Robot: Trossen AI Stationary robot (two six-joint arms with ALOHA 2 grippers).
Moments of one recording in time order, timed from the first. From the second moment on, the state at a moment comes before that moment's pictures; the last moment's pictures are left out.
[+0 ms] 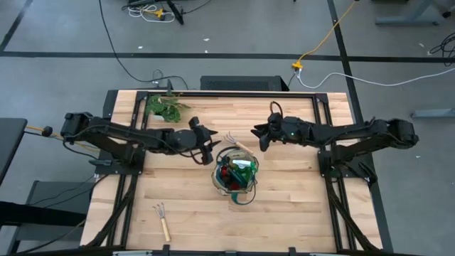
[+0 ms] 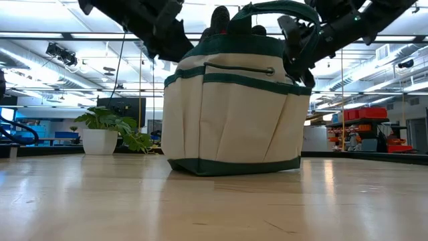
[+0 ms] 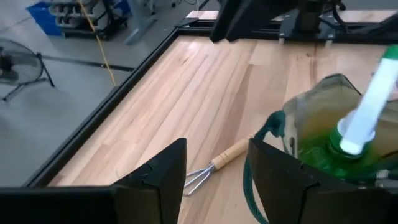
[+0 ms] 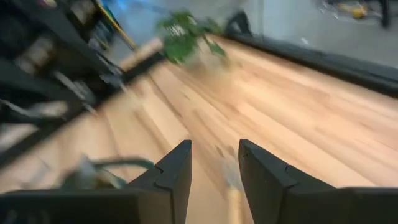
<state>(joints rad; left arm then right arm) -0.08 1.33 0.83 0.04 -0.49 -0.09 -0.13 1.19 0.62 0.16 0.24 0.49</state>
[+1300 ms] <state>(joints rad) -0.04 1.33 0.83 0.15 -0.49 -0.20 -0.23 1.54 0.88 -0.39 0.17 0.13</state>
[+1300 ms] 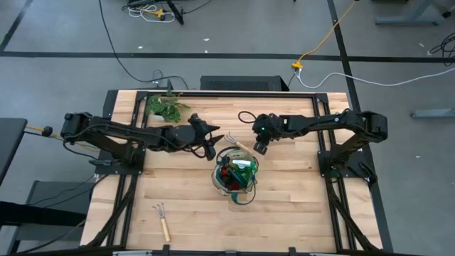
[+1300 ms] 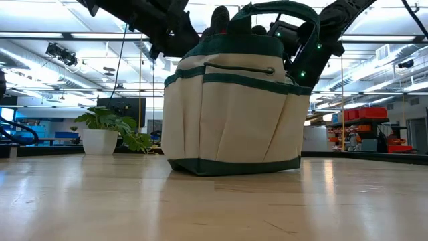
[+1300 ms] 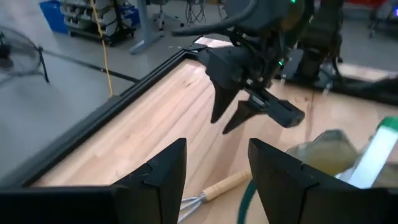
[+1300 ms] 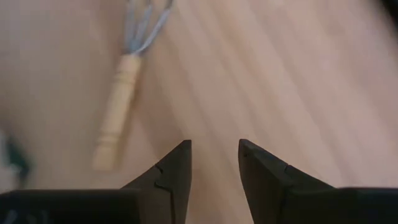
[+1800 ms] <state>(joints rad) -0.04 1.33 0.82 0.17 -0.49 -0.54 -0.20 1.55 0.88 -0.40 -0.12 0.26</state>
